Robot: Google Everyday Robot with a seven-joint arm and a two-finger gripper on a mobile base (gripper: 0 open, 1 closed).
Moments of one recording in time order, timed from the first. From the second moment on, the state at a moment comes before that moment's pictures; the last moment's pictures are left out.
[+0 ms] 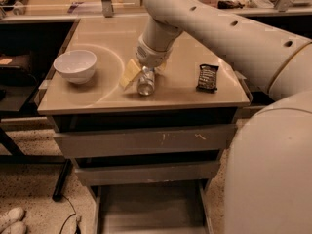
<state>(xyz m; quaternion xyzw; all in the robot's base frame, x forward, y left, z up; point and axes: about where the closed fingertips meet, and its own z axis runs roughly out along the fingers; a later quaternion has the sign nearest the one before) 0.664 0.036 0.818 -0.35 0.92 0.13 0.14</state>
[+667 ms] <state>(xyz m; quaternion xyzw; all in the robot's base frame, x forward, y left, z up) 0.664 0.036 0.818 -0.35 0.92 0.13 0.14</state>
